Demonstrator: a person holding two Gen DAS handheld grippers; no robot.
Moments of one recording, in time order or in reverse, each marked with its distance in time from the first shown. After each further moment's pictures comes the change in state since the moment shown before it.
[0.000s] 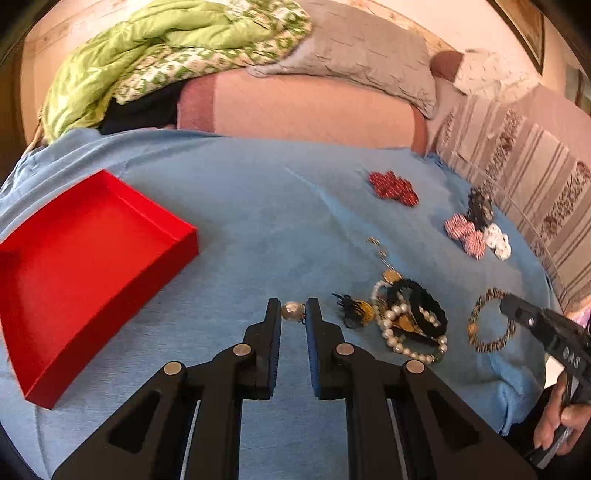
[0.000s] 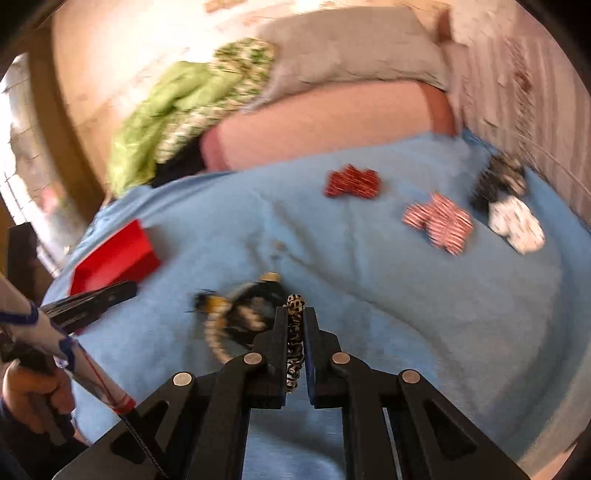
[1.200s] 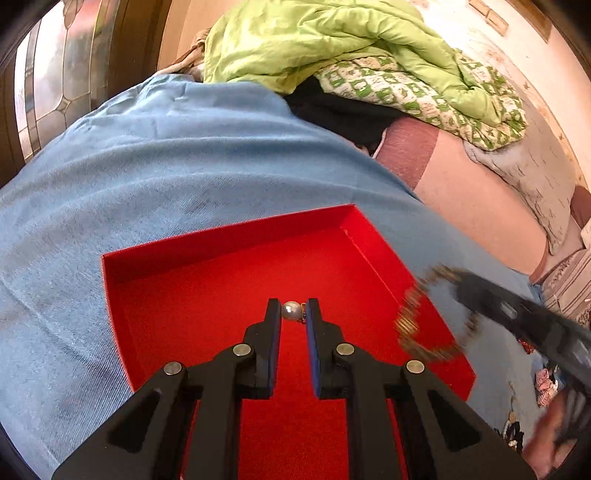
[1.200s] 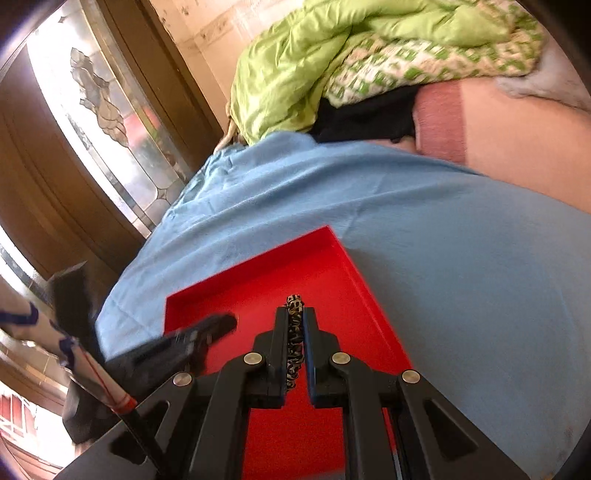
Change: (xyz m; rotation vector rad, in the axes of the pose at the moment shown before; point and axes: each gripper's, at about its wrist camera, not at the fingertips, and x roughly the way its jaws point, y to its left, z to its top) left arm 0.008 0.276 0.049 -0.460 -0.043 0.226; right arm 0.246 0.317 0.135 -0.227 0.263 0.380
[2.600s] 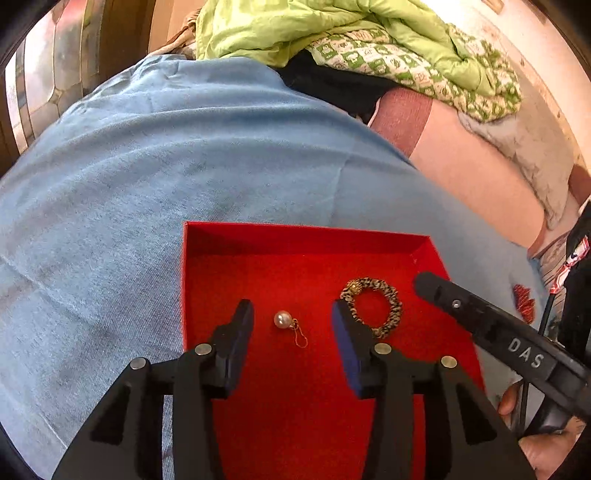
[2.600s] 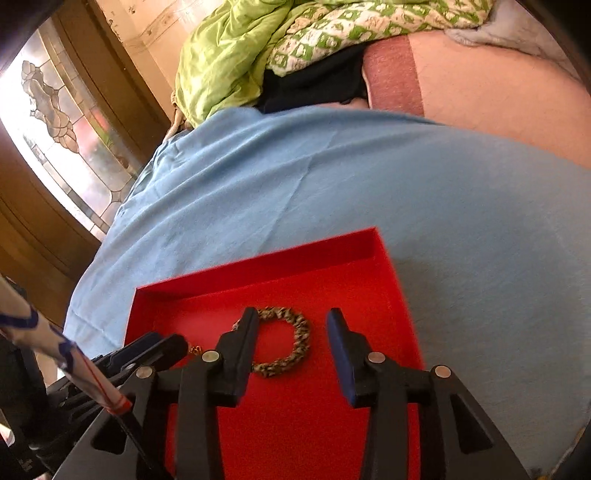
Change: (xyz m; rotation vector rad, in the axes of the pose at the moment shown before) left arm -0.010 0.000 -0.017 0.021 0.099 -0.014; right arm 0.013 -0.025 -0.037 0.126 0.035 -0.141
